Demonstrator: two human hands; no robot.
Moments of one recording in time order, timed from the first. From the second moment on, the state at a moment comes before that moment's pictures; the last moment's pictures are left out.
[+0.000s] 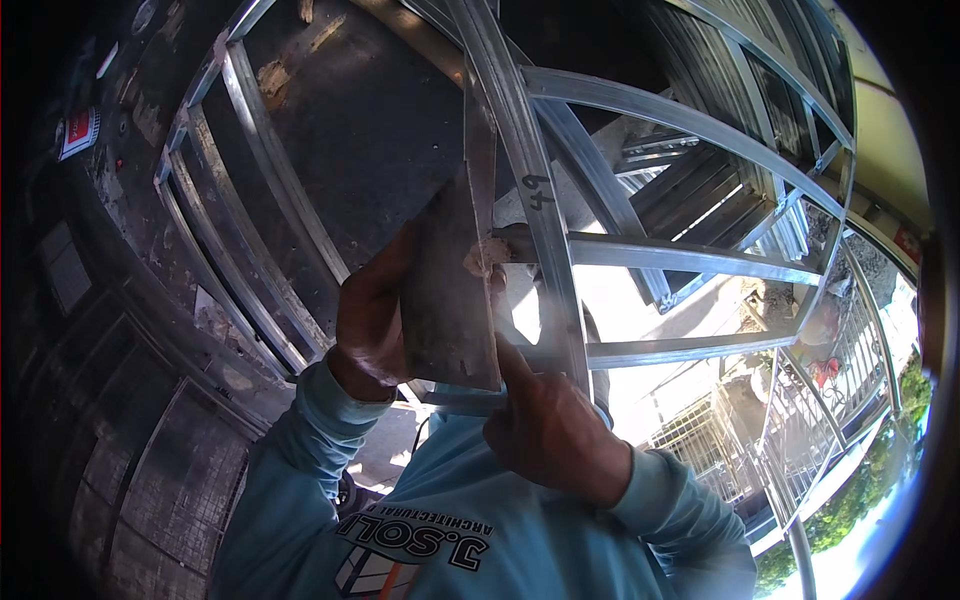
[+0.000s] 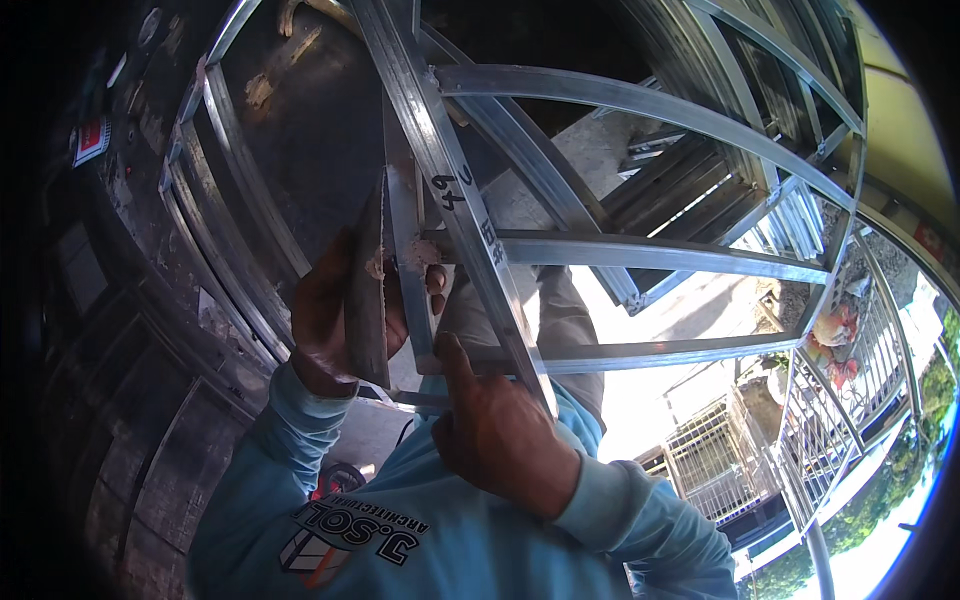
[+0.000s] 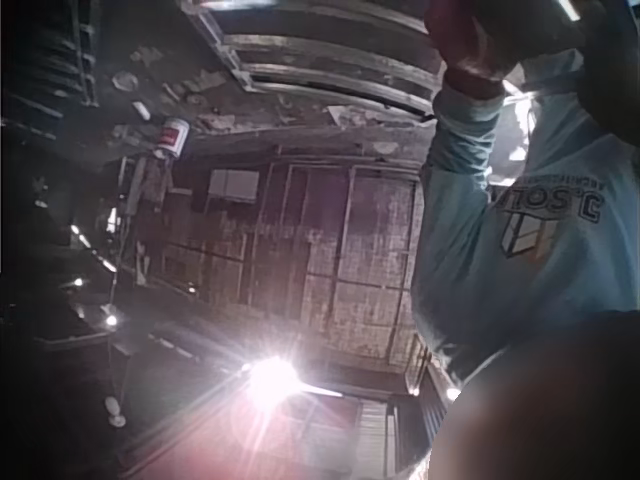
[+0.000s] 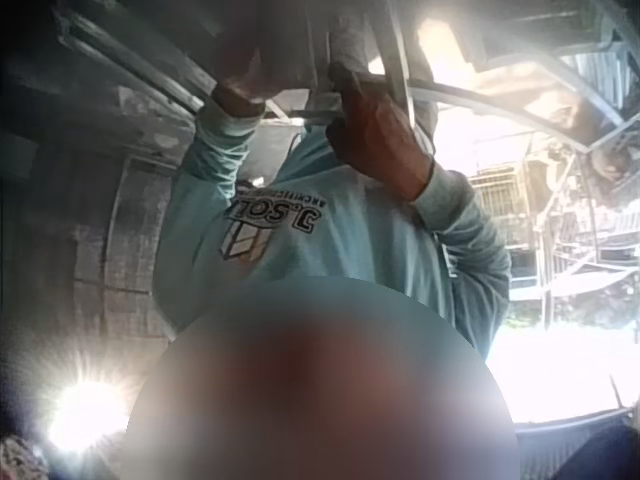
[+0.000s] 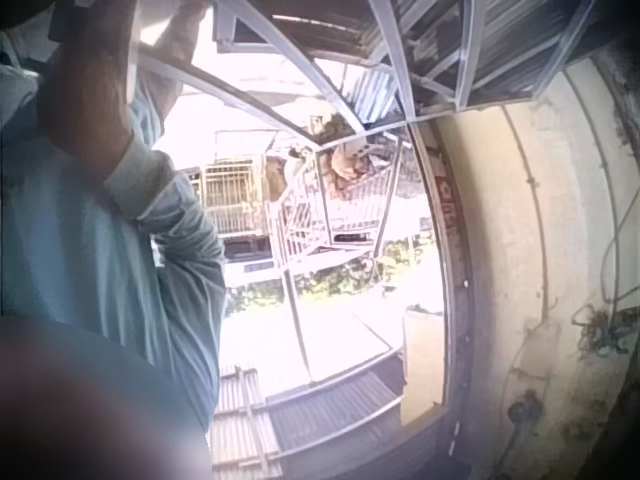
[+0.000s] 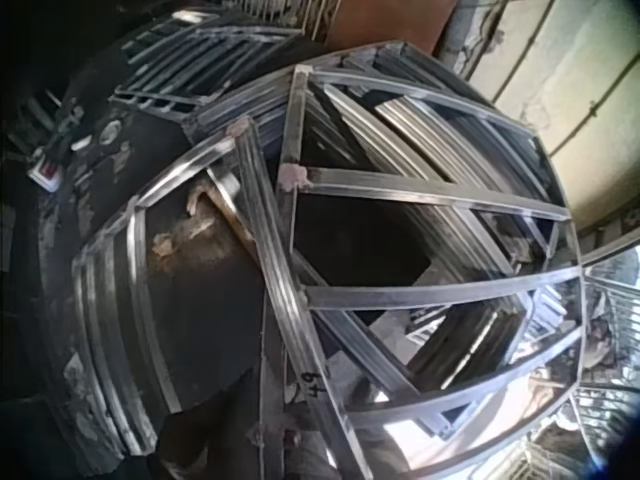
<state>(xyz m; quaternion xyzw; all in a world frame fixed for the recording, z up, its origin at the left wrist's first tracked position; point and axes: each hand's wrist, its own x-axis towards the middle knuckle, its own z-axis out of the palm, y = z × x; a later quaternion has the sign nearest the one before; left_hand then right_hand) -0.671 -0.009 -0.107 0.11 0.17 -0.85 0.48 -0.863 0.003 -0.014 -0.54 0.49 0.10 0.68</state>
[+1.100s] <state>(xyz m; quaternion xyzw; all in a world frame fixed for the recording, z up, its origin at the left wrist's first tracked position) -0.676 -0.016 -0.091 0.21 0.15 -0.86 0.44 -0.878 0.018 -0.011 -0.57 0.52 0.00 0.64</state>
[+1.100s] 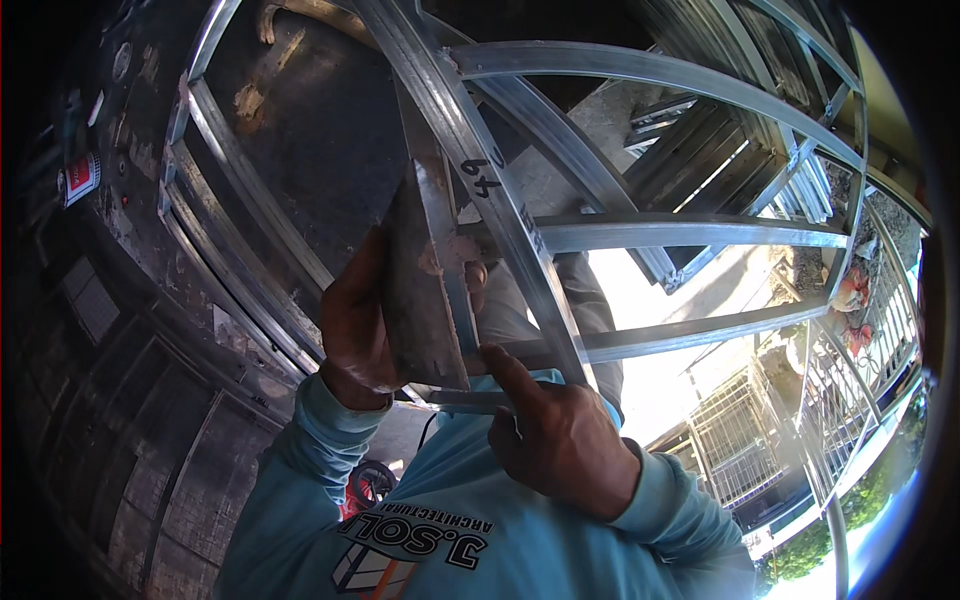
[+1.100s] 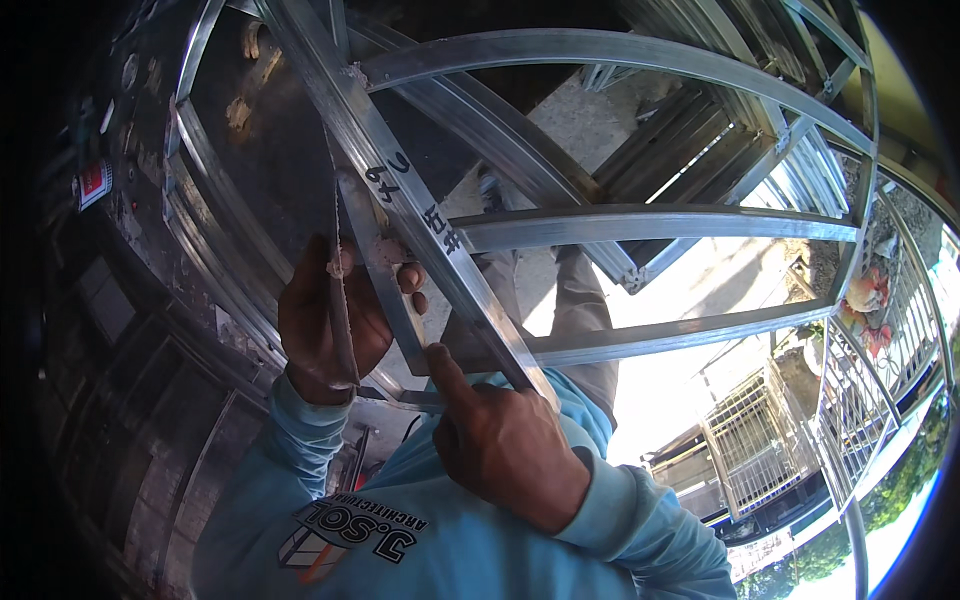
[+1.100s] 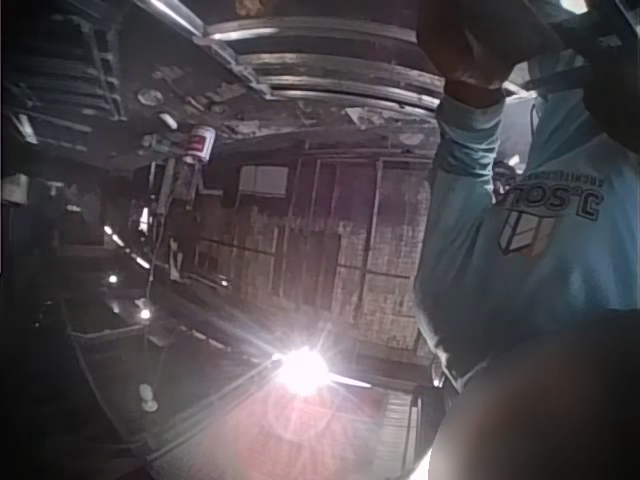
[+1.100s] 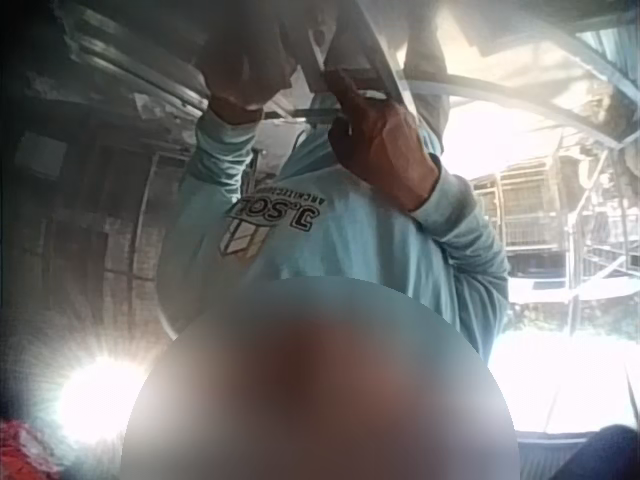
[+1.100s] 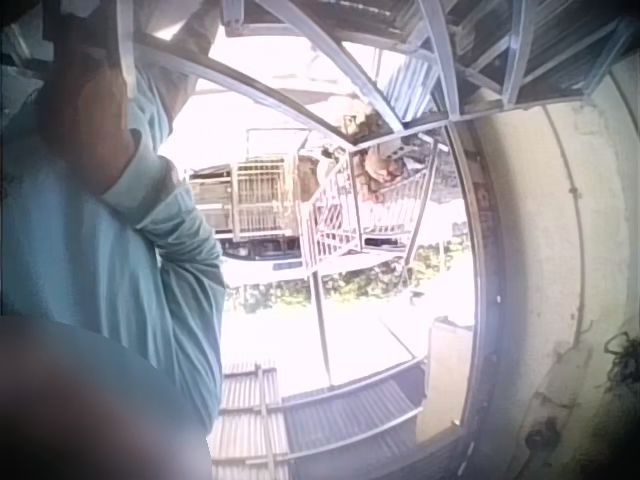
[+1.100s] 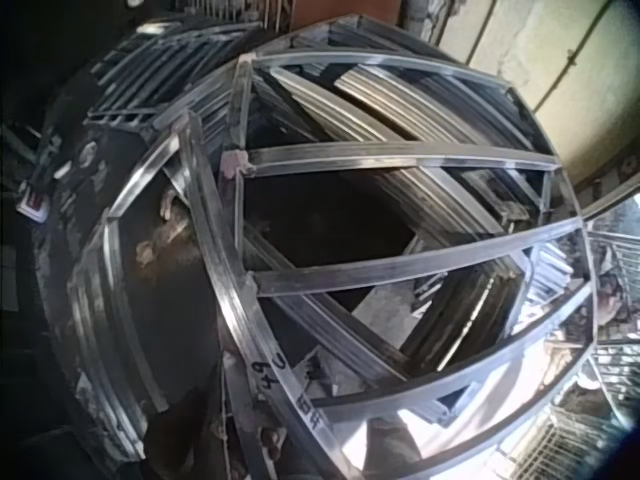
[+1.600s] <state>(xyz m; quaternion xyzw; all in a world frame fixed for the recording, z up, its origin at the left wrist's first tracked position) -0.681 -0.017 -0.087 0.15 0.16 -0.86 0.47 -0.877 0.013 -0.007 -0.42 0.54 -0.03 0.73</state>
